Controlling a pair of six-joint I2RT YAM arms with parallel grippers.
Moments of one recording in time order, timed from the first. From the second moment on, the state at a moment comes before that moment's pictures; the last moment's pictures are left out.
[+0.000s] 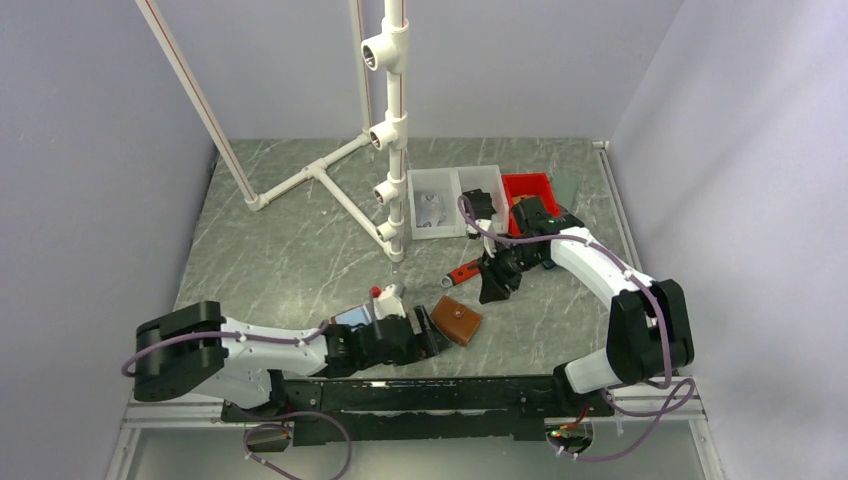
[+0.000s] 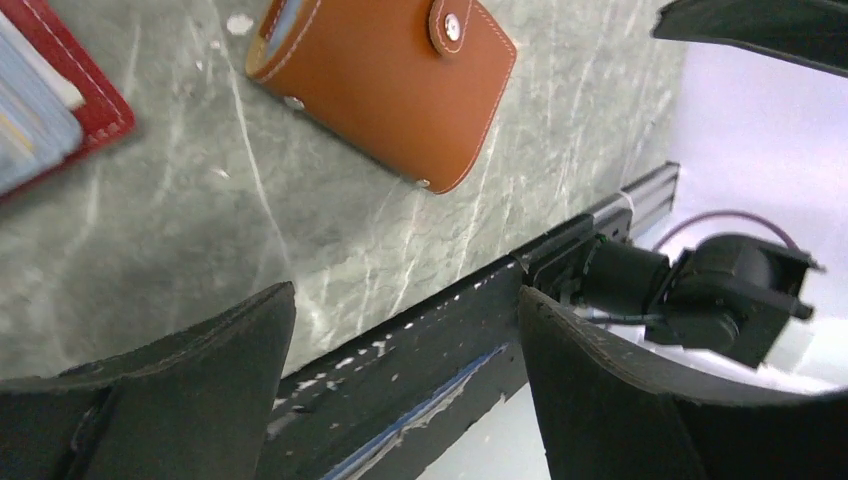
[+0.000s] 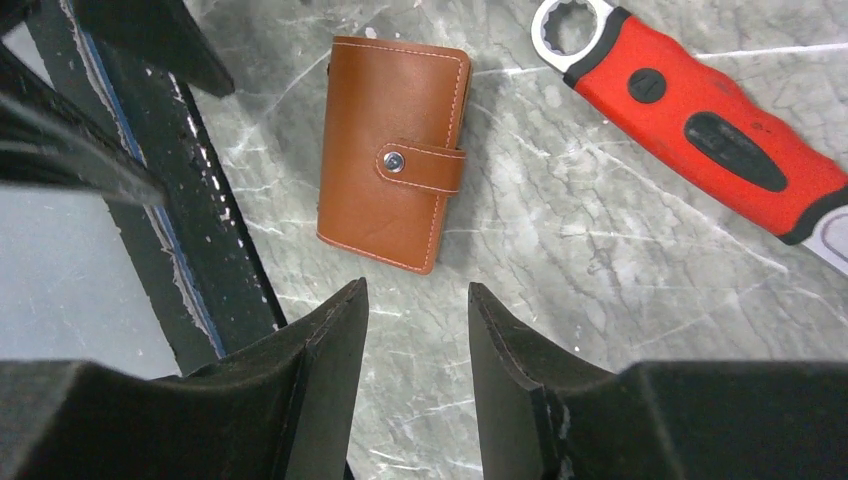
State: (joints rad) left arm -1.25 1.29 0.41 0.29 -0.23 -1.33; right arm 0.31 1.46 0.95 -0.85 -0.72 -0.63
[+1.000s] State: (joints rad) left arm -1.33 1.41 0.51 0.09 -0.52 -1.78; right arm 0.28 1.42 0.95 -0.87 -0.74 -0.66
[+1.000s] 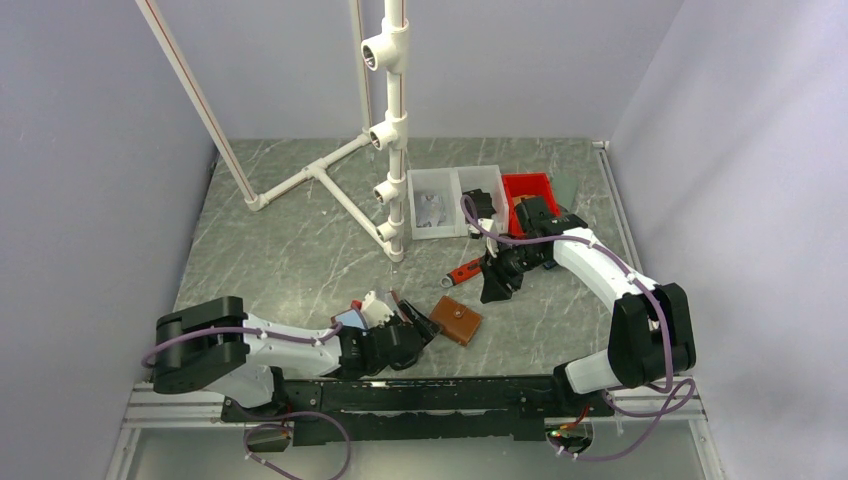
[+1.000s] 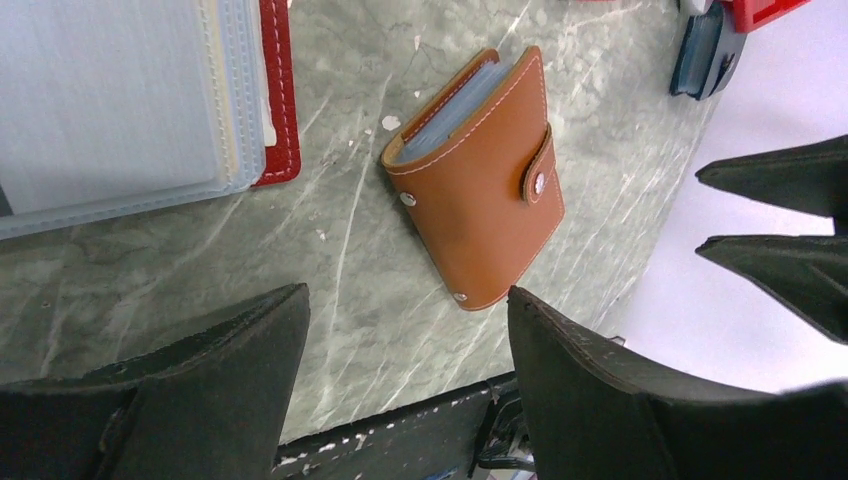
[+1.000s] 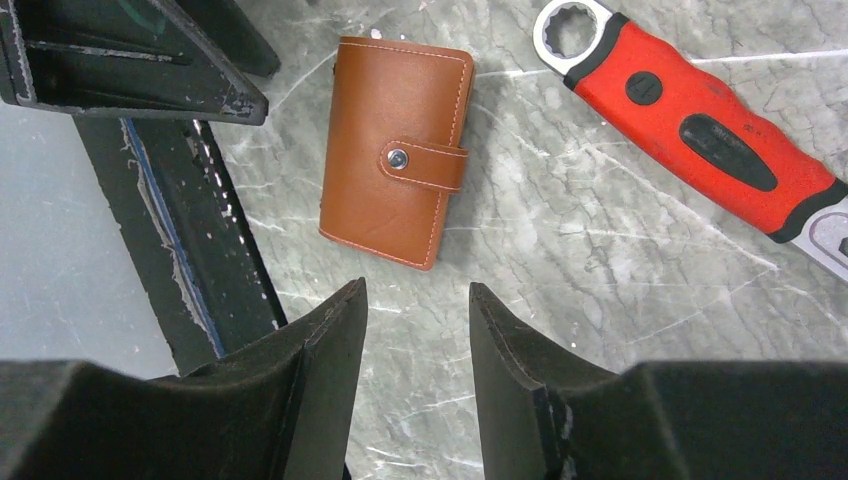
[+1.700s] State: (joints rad) left arm -1.26 1.60 0.60 0.20 -0.49 -1.92; right arm 0.28 1.42 0.95 -0.87 -0.74 -0.67
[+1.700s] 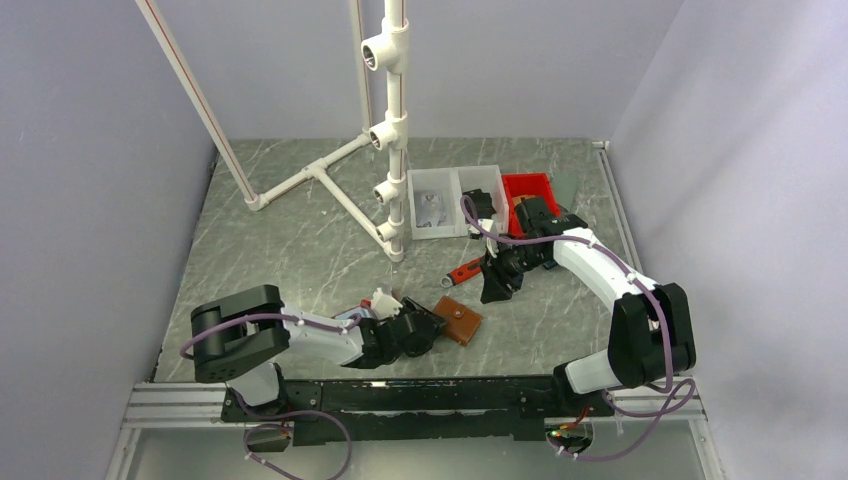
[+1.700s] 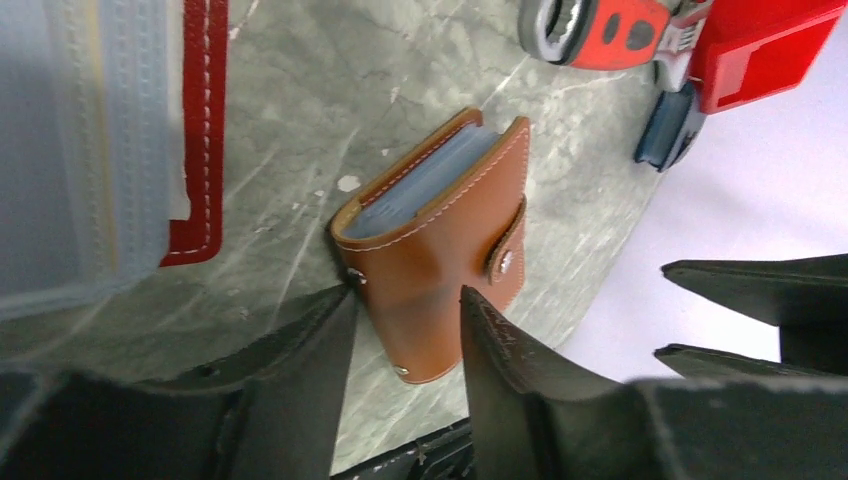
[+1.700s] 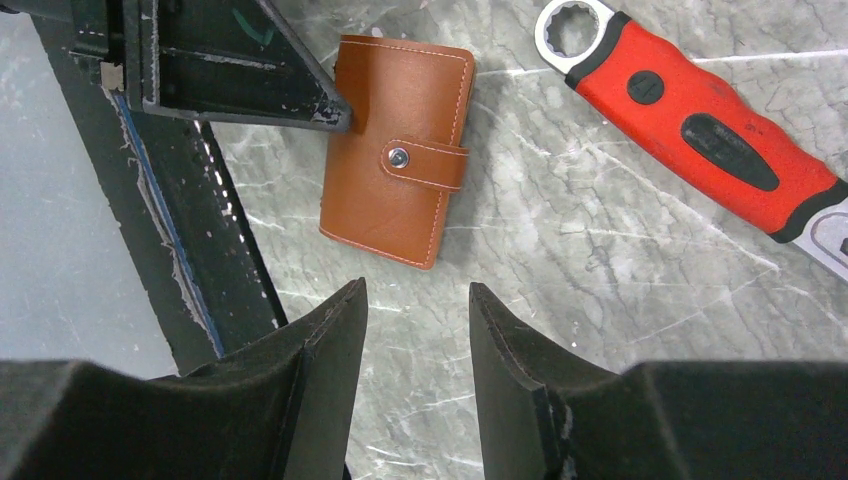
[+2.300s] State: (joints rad) left arm -1.21 1.53 0.48 0.30 -0.48 -1.63; right arm 0.36 1.38 0.86 -0.76 -0.71 -0.63
